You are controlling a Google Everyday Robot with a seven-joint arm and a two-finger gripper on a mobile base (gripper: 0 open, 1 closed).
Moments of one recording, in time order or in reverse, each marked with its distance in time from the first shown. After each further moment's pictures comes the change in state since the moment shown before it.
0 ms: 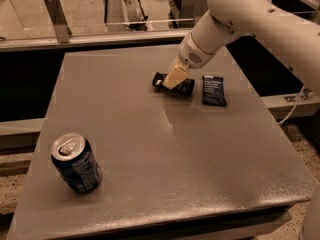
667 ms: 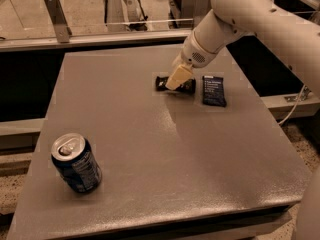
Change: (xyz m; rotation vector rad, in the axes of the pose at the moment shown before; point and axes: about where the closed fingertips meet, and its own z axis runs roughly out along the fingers) arm 0.006 -0.007 0.000 -0.015 -0.002 -0.044
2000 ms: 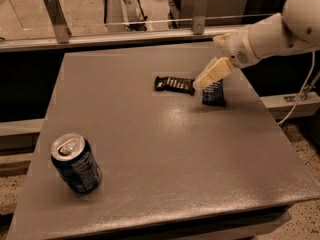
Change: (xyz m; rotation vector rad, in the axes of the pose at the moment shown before) arm 0.042 -0.020 -0.073 0.124 -0.311 0.107
